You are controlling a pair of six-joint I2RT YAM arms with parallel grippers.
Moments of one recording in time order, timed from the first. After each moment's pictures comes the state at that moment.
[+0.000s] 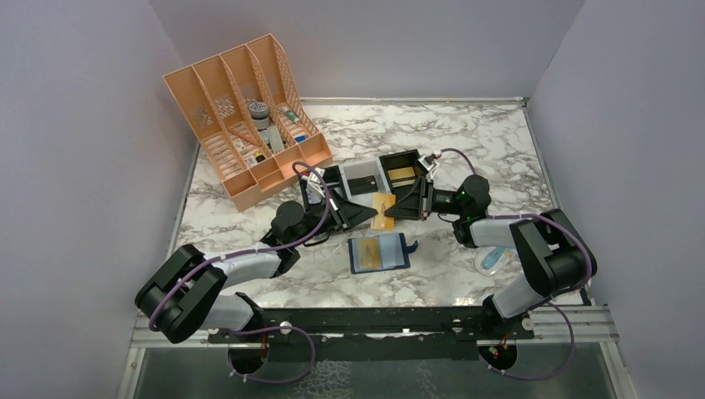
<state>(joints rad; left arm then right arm) -0.68 1.31 0.38 0.98 0.37 -1.22 0.34 1.57 0.49 1.22 -1.12 1.27</state>
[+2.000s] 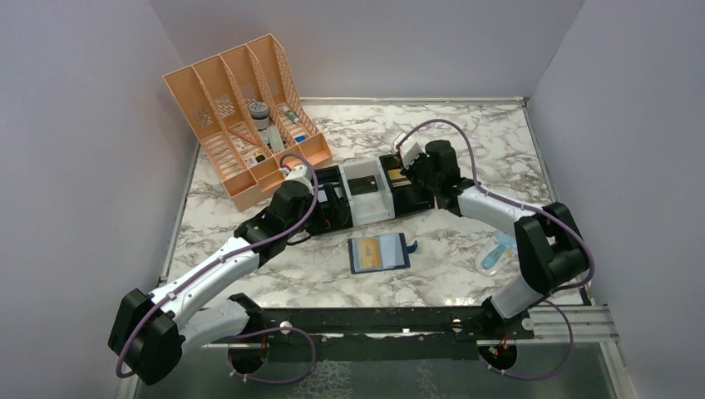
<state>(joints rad) -0.64 1.04 0.66 -0.19 -0.03 -0.72 0.45 1.58 0.89 0.20 -0.08 -0.46</state>
